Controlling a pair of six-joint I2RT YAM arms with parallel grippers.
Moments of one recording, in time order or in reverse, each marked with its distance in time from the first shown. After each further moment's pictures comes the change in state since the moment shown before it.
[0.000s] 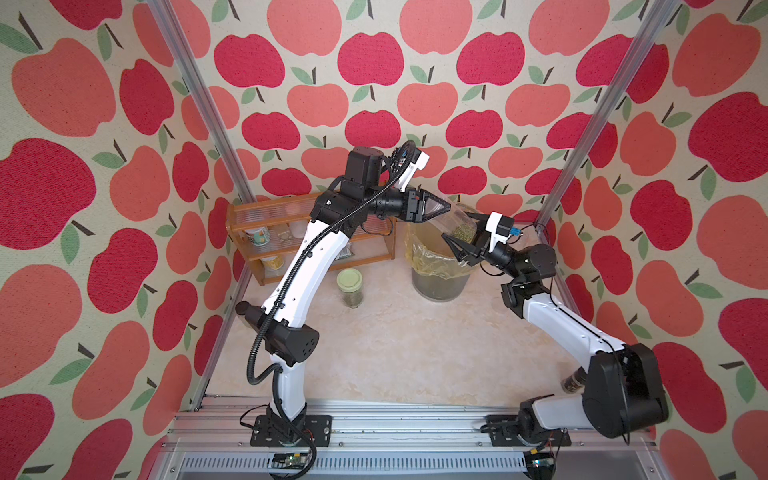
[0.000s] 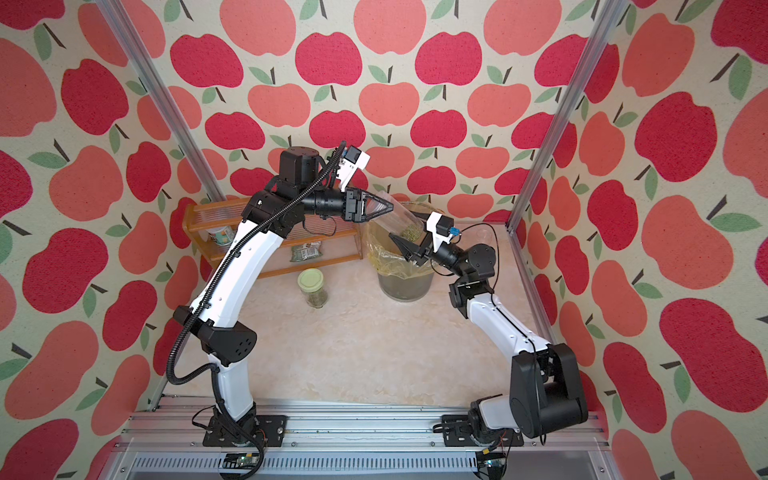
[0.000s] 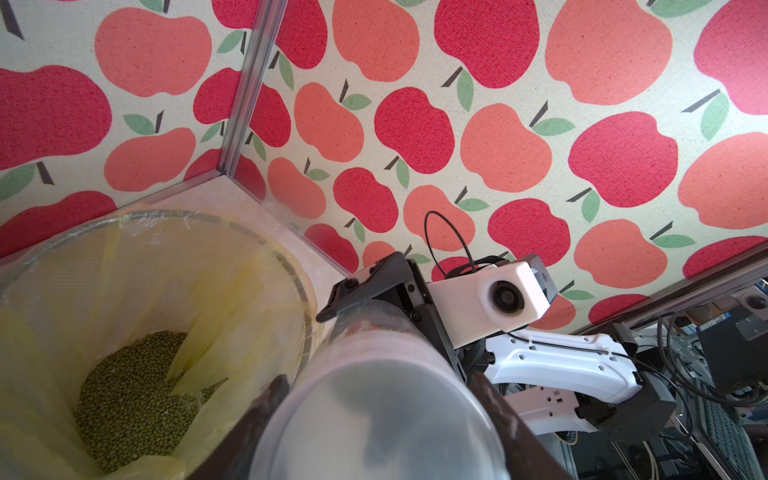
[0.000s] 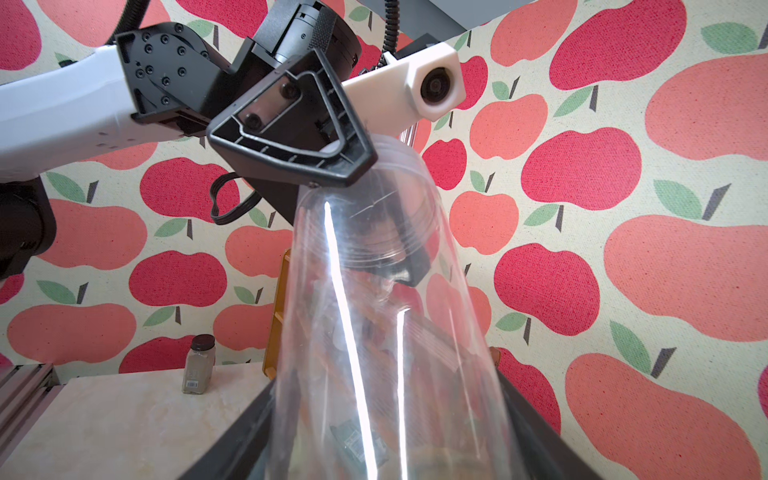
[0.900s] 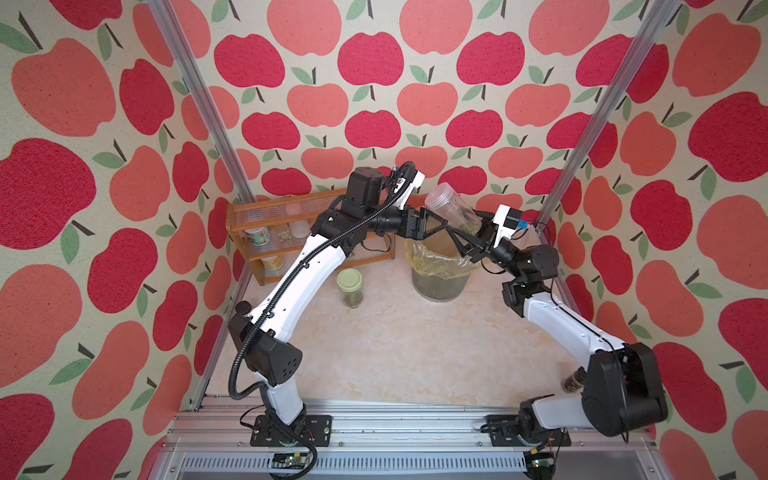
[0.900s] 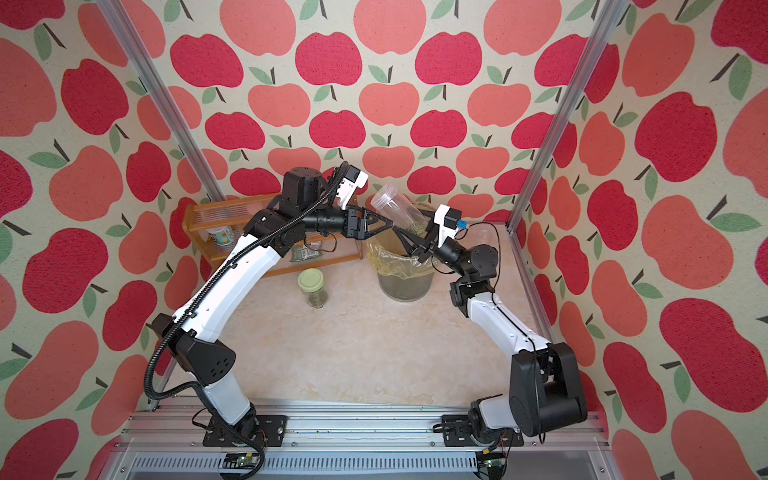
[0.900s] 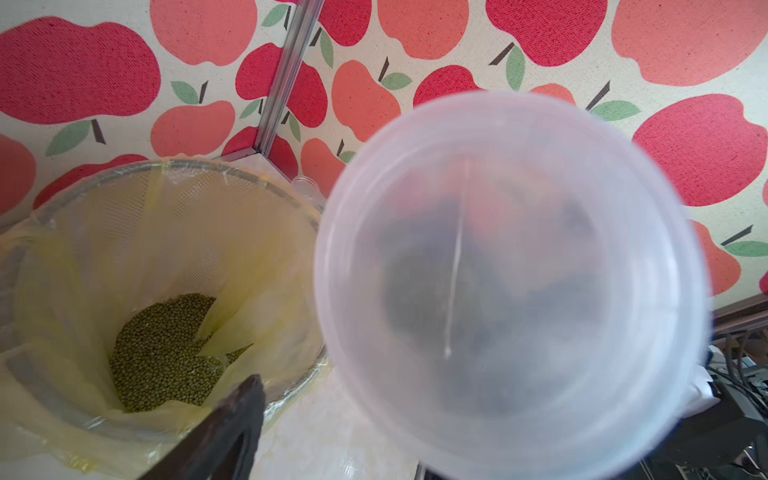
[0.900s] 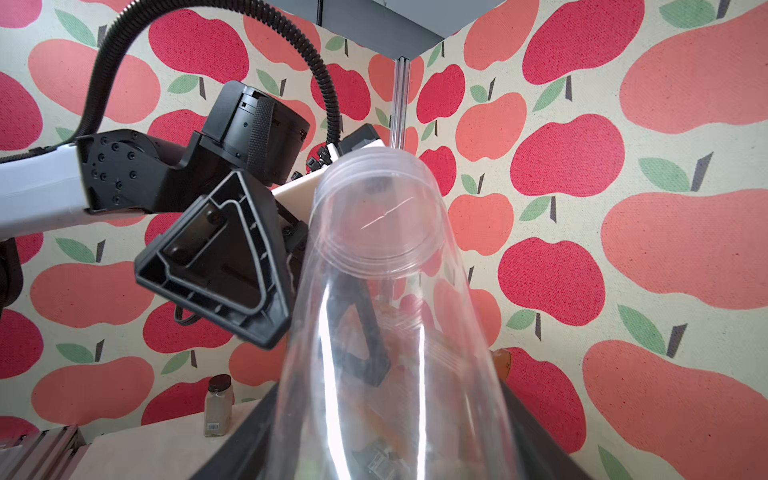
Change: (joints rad) left arm -0.018 -0.203 -0.444 0.220 -0.142 0.000; right arm -0.007 0.006 0.008 0.031 0.046 0.190
